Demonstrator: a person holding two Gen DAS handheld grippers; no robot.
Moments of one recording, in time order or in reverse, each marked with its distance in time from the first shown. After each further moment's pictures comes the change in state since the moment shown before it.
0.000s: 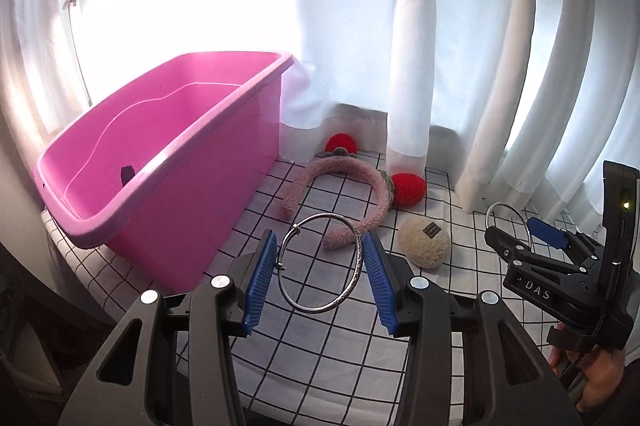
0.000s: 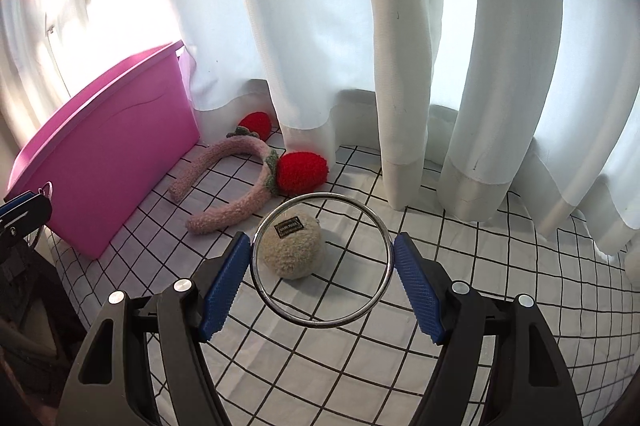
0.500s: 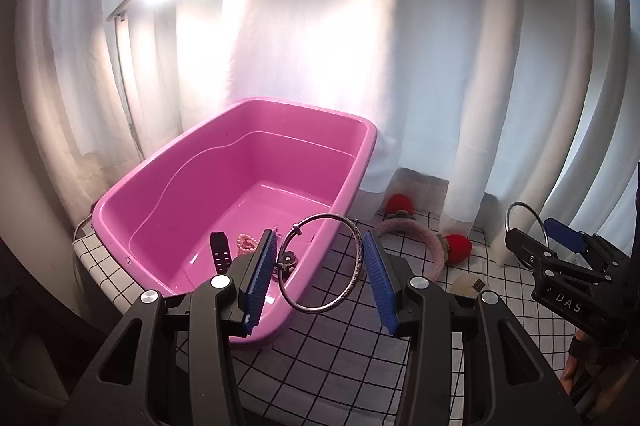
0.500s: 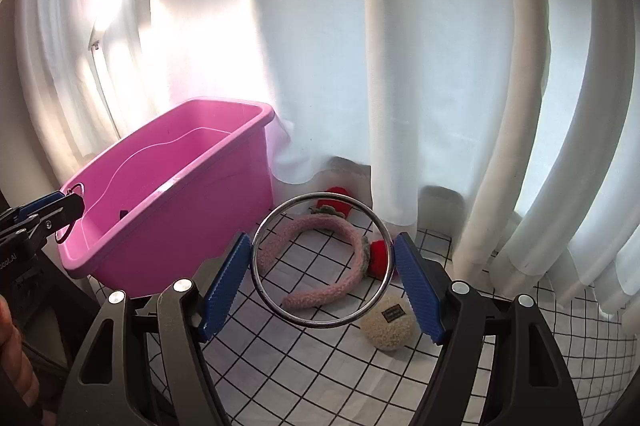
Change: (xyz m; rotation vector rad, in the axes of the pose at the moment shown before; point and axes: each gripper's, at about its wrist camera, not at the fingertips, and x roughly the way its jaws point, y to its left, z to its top) left arm -0.028 0.112 0.051 -0.073 -0.100 0.041; right arm -0.039 0.115 0.072 -0.095 -0.120 0.064
